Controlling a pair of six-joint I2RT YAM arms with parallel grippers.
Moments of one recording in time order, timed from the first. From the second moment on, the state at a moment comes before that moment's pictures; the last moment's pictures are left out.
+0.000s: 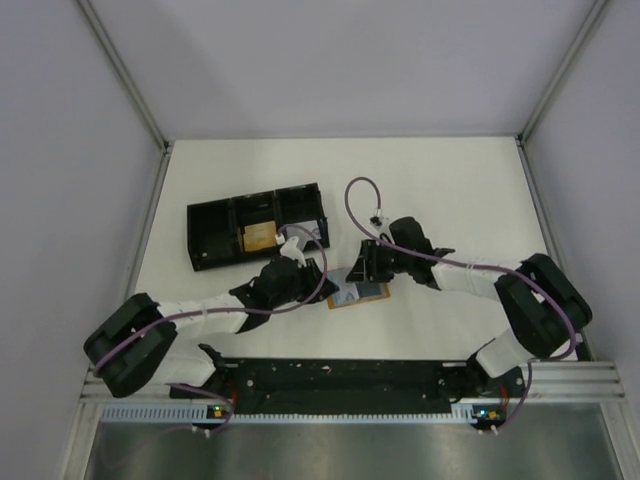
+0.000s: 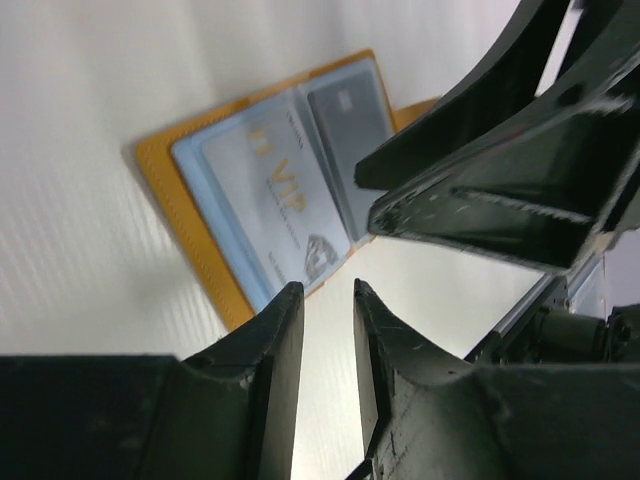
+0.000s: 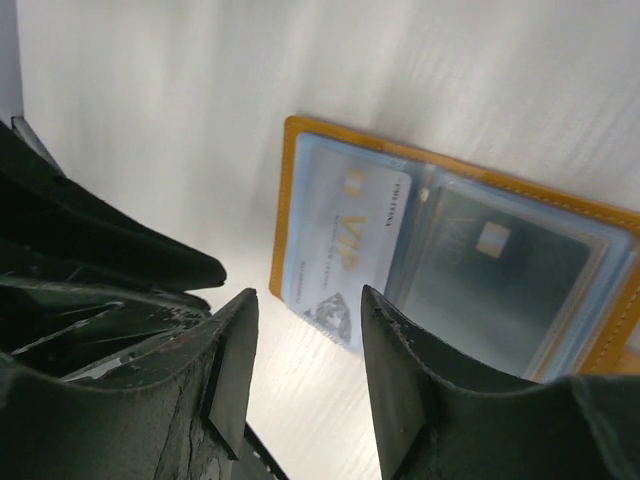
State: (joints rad) left arm -0.81 1.27 0.38 0.38 0.06 -0.90; right arm 0.60 1.50 0.67 0.12 -0.46 0.60
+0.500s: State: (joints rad) left arm -0.72 1.61 0.53 0.48 0.16 -0.89; right arm 0.55 1.67 0.68 0.24 -0.51 0.60
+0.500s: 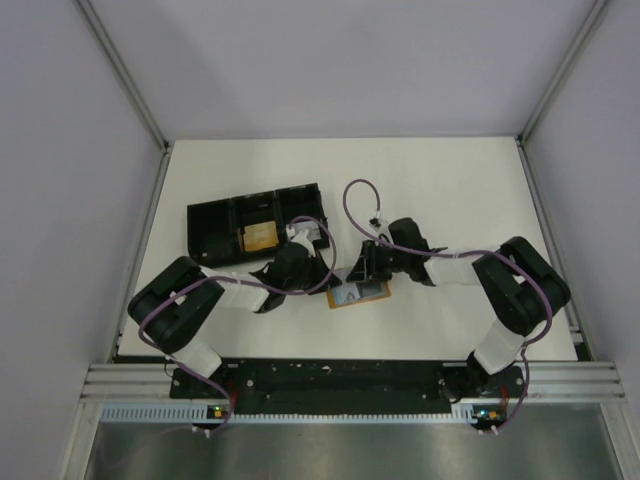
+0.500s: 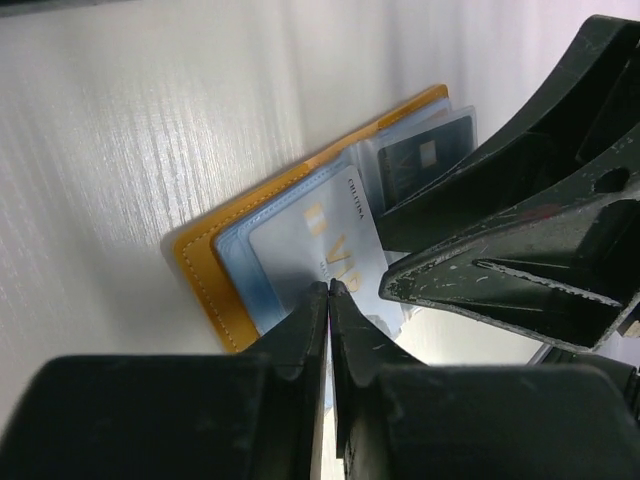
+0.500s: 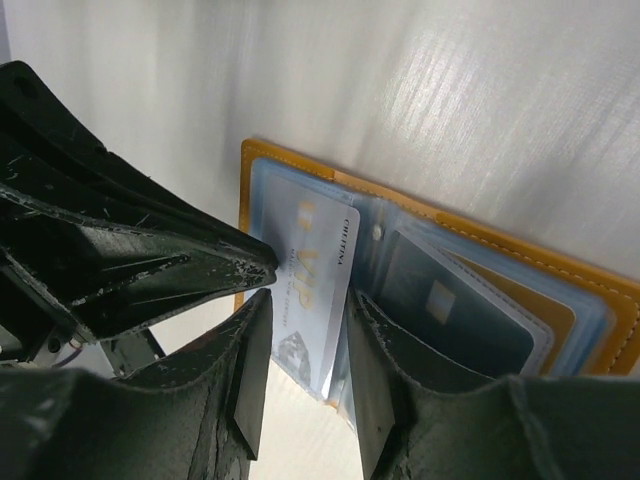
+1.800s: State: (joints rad) left arm -0.68 1.54 0.46 0.46 0.21 -0.91; right arm 0.50 1.72 0.59 0.48 -0.66 0.69
